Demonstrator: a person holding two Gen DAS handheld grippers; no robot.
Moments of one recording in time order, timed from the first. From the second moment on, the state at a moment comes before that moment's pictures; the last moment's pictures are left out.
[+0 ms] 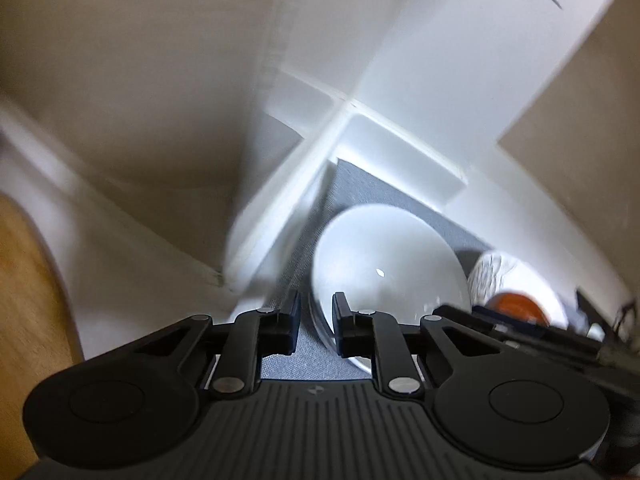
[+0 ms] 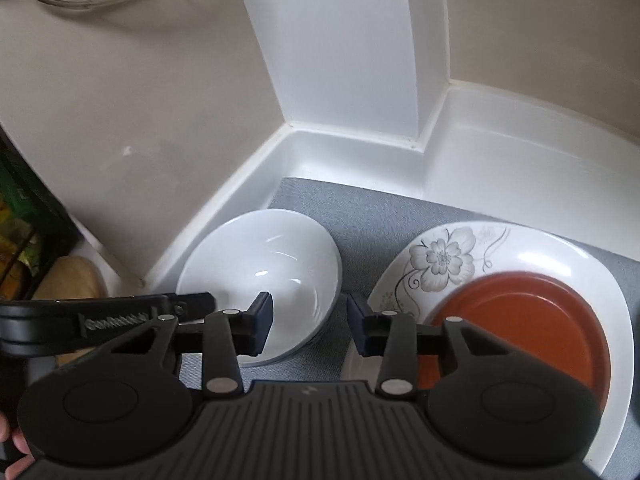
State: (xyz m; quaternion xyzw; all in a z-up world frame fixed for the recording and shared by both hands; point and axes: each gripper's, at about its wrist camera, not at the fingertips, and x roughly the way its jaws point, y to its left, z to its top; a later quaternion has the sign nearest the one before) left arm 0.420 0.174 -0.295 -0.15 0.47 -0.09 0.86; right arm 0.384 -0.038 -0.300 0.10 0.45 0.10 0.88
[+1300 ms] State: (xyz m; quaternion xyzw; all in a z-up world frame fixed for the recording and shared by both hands) left arm 0.414 0.162 -0.303 -0.07 0.53 -0.13 0.84; right arm 0.375 -0.011 -0.317 0.10 0.52 0.11 0.84
